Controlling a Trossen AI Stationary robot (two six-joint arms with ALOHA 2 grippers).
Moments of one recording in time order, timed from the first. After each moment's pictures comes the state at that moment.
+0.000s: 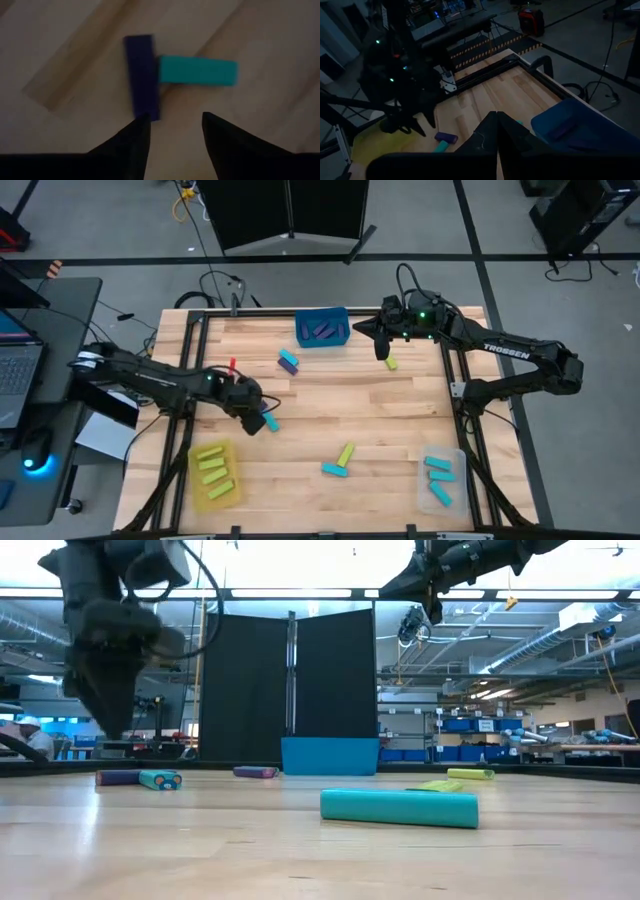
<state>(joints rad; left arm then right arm) -0.12 1.19 0.68 -0.72 -0.01 -0.89 -0.45 1.16 0.95 -0.06 -0.24 0.29</state>
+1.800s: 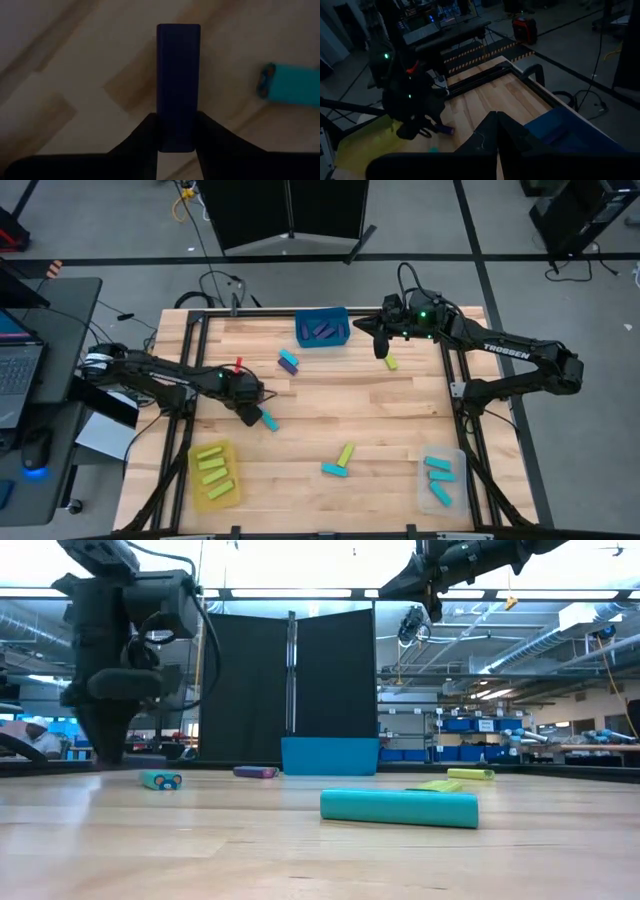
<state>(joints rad) 0.00 1.29 0.63 -0.80 -0.12 -0.84 -0.45 1.16 0.95 -0.04 -0.19 0.24</state>
